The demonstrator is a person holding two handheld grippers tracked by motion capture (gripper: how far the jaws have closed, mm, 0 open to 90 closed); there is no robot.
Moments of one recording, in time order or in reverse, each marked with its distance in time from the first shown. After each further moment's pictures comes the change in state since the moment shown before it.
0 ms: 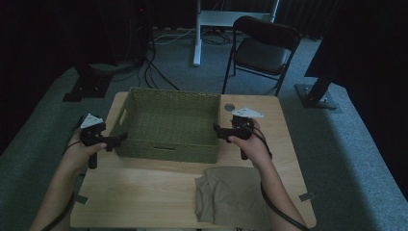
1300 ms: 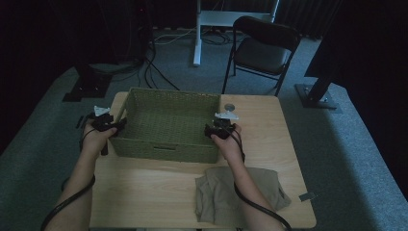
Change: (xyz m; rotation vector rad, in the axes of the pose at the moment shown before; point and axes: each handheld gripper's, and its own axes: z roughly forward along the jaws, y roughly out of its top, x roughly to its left) left arm 0.030 0.002 0.073 -0.008 0.220 -0.108; right arm 0.014 -0.031 0.084 0.095 -0.195 0.075
